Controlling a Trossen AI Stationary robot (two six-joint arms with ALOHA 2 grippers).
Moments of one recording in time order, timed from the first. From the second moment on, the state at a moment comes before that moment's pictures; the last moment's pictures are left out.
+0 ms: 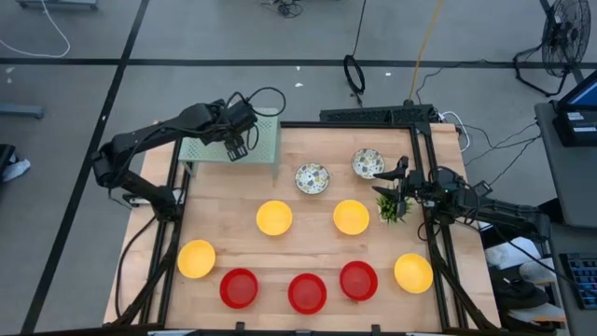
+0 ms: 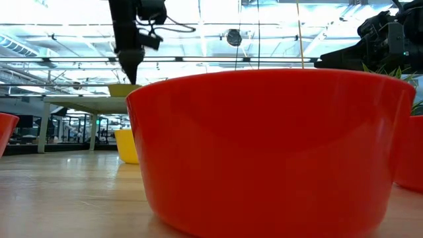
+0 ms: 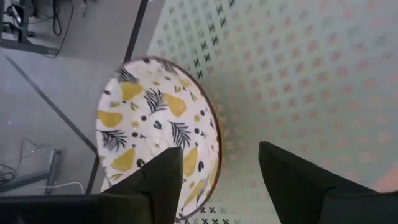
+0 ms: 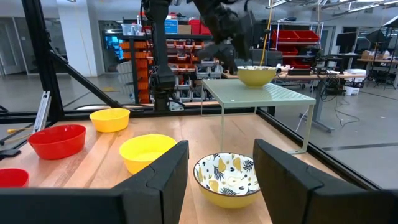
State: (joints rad) left arm 0.51 1.45 1.37 -1.13 -0.47 0.17; right arm -0.30 0.12 0.01 0.18 -0.16 0.01
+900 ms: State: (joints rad) left arm 0.02 1.67 1.47 -0.79 -0.15 0.28; right arm -0.30 0.13 0.01 0.17 -0.16 0.01
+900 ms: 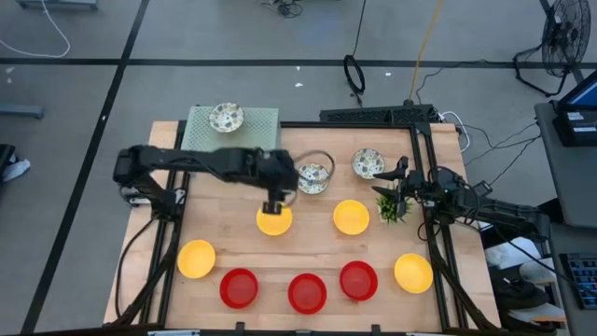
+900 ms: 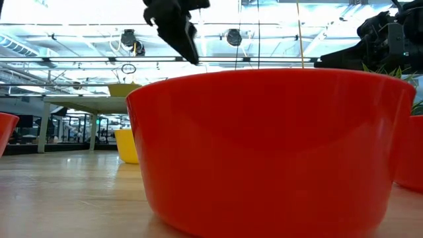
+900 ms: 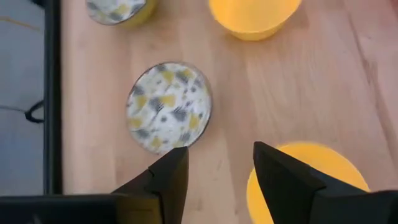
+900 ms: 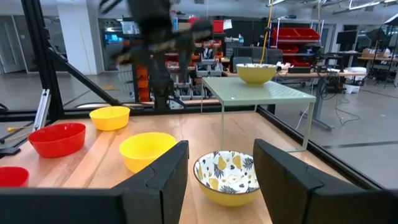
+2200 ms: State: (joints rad) left arm 0.09 2.04 1.47 -0.50 -0.17 0.27; right arm -0.30 0.14 0.01 0.18 -0.16 0.01
